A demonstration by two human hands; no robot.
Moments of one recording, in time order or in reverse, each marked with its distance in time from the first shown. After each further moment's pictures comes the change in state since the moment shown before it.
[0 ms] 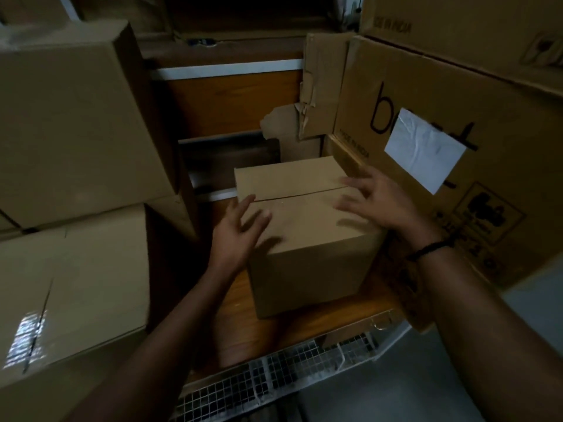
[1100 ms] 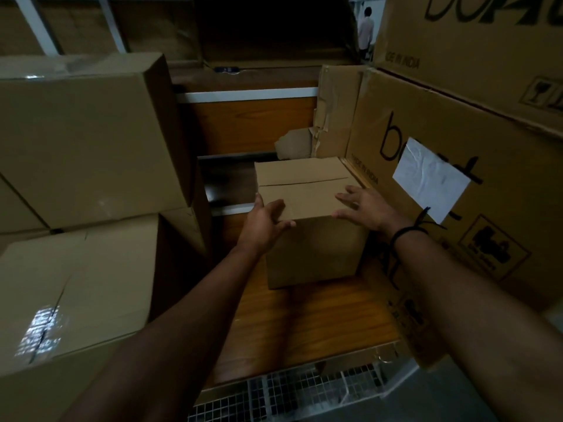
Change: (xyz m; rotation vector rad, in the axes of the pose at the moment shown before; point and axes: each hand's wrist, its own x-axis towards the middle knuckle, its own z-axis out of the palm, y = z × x) left_hand 0.077 0.006 0.044 0.337 -0.073 0.011; right_hand 0.089 0.028 0.019 -0.155 -0.143 -0.157
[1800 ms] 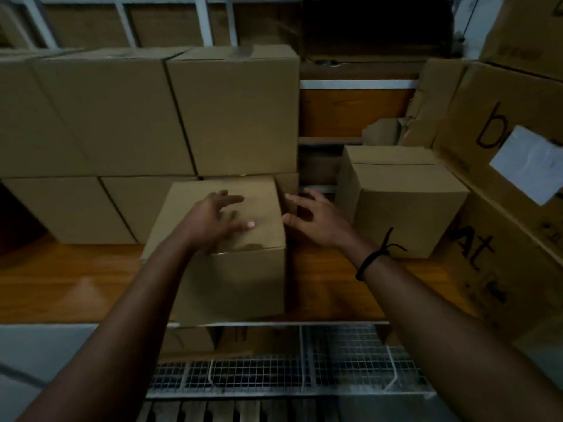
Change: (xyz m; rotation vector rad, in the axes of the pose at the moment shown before) left_hand -0.221 -0.111 -0.252 0.101 0.057 -0.201; right_hand -0.119 -0.309 0.111 0.286 -0.050 -0.251
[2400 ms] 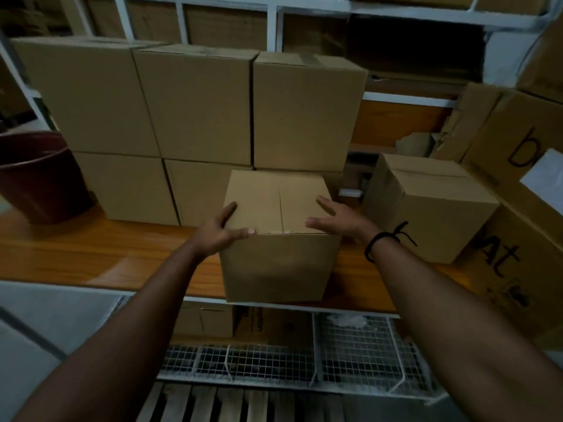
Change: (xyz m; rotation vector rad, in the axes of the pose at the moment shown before) left_hand -0.048 -0.129 -0.041 -0.413 -0.089 -0.178; right_hand 0.000 -0.067 0.044 0.203 -0.205 0.225
